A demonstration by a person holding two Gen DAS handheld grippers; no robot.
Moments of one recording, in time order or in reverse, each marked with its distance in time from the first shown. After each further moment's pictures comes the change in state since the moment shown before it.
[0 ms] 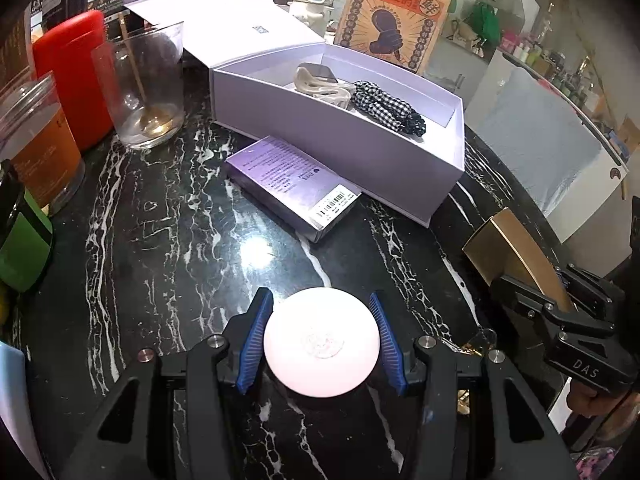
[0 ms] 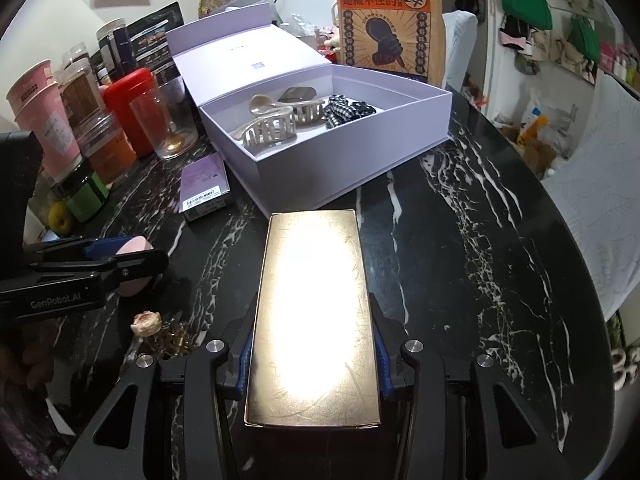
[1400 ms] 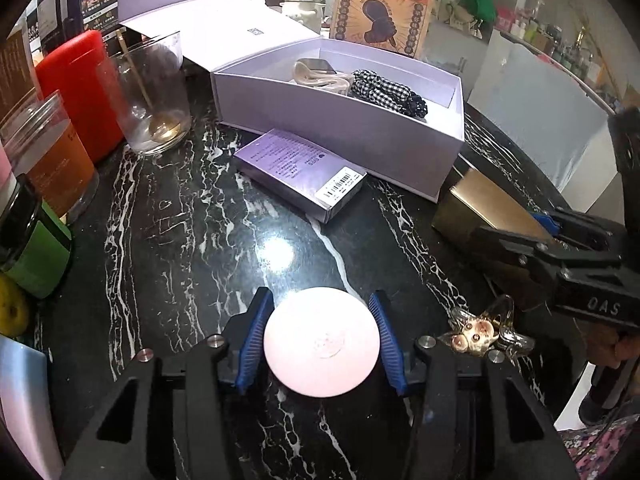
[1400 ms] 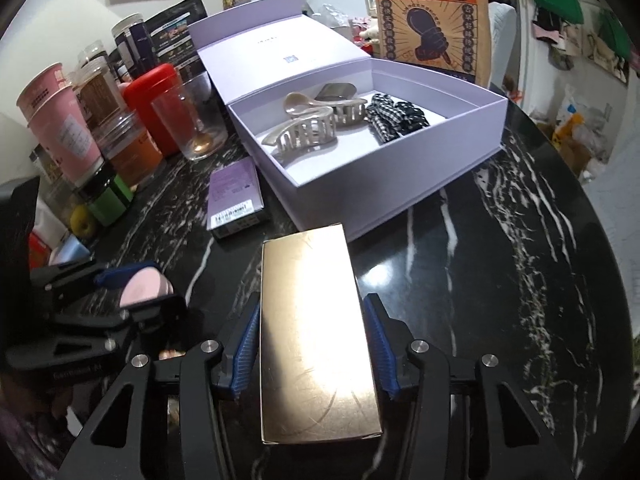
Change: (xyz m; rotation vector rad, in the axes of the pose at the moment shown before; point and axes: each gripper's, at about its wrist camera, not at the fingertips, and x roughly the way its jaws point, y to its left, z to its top) left arm -0.004 -0.004 -0.010 0.076 0.011 0.070; right arm 0.022 0.010 0.021 -0.027 0.043 0.126
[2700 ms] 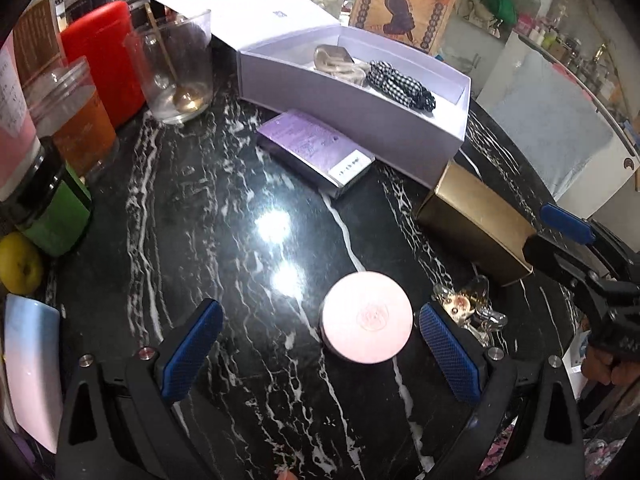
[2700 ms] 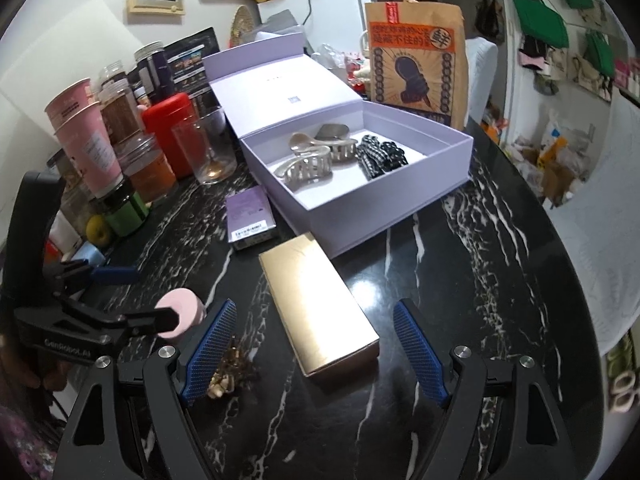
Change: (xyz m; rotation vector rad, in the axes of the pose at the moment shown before) left arm -0.018 0.008 -0.006 -0.088 0.101 -0.016; right arm -0.049 0.008 -0.011 -0.013 -0.112 -0.044
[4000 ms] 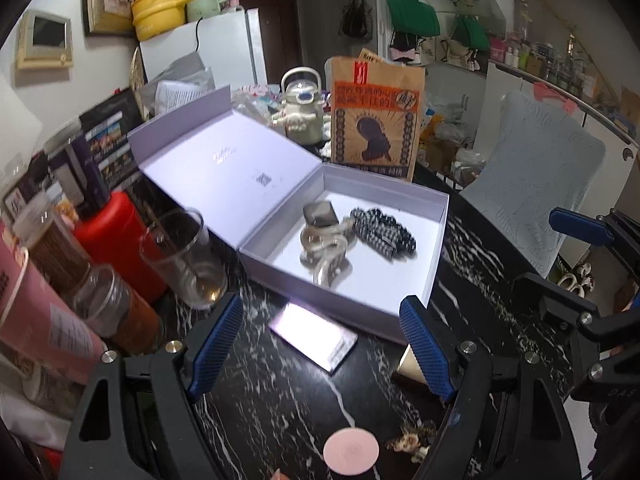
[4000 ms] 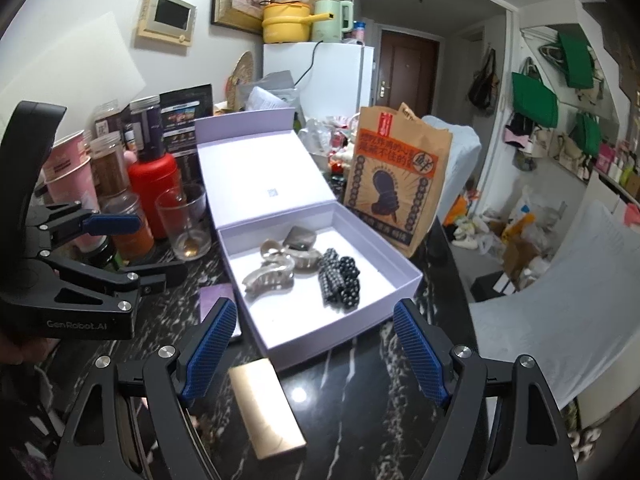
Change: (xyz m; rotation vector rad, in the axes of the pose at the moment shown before) left arm -0.078 -0.042 0.101 0.157 -0.275 0.117; right arm -0.056 0.009 0.092 -0.162 -0.138 -0.144
